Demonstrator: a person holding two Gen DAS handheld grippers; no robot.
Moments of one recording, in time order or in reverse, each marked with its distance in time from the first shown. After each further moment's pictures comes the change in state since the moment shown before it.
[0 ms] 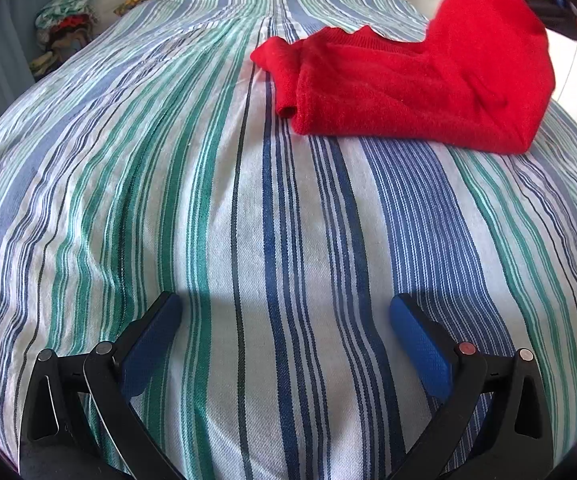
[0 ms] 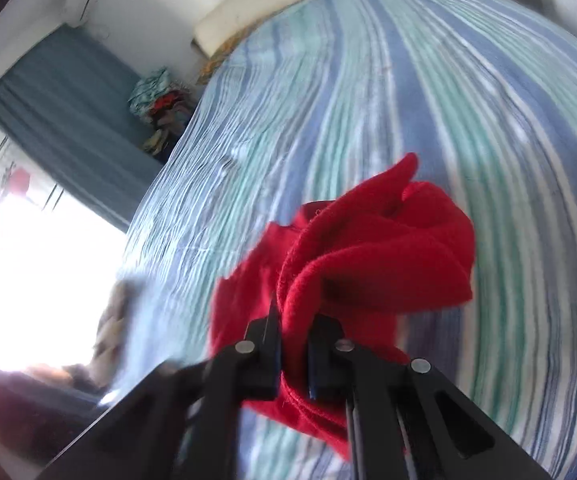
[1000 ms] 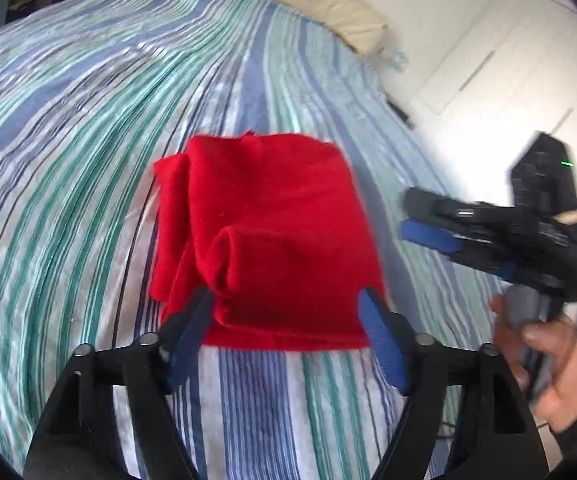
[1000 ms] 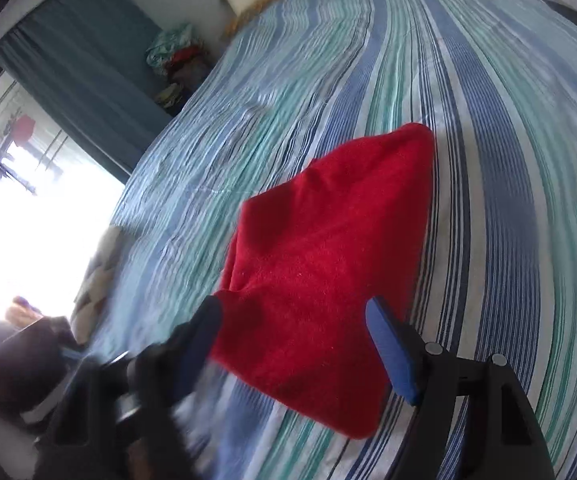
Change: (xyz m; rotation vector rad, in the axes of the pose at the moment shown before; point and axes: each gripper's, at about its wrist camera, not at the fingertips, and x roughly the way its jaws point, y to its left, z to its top) left arm 0.003 0.002 0.136 -0.286 -0.036 -0.393; right arm 0.043 0.029 -0.046 -0.087 0.066 0.003
